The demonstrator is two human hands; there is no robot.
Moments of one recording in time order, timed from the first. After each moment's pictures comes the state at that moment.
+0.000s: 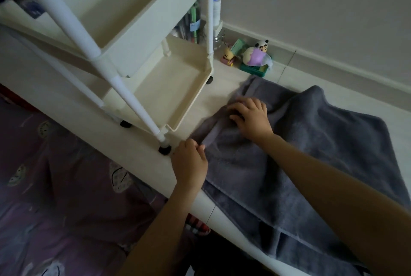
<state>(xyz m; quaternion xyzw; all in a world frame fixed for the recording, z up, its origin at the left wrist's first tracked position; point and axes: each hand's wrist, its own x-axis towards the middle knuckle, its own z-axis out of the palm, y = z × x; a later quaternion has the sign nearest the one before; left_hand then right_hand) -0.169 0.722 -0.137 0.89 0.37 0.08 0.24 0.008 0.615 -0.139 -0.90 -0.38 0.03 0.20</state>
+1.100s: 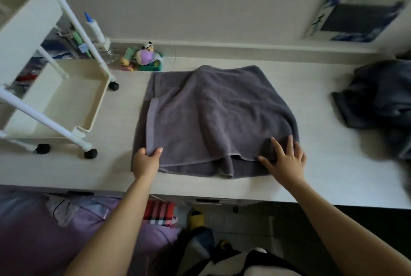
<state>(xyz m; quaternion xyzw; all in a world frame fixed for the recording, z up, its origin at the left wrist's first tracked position) -0.200 0.637 -0.136 0.83 0.37 -0.02 0.41 -0.199 0.276 -0.137 -0.99 0.09 0.09 0.09</state>
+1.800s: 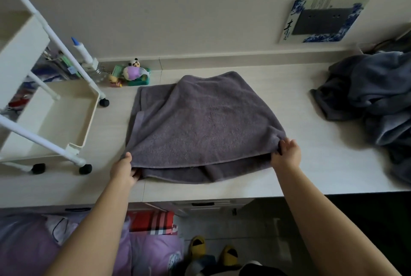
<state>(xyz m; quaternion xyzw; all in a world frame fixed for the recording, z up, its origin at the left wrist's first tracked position) -0.181 0.677 -0.133 0.50 0.50 -0.02 0.70 -0.187 0.275 -0.096 -0.45 0.46 -0.09 0.76</state>
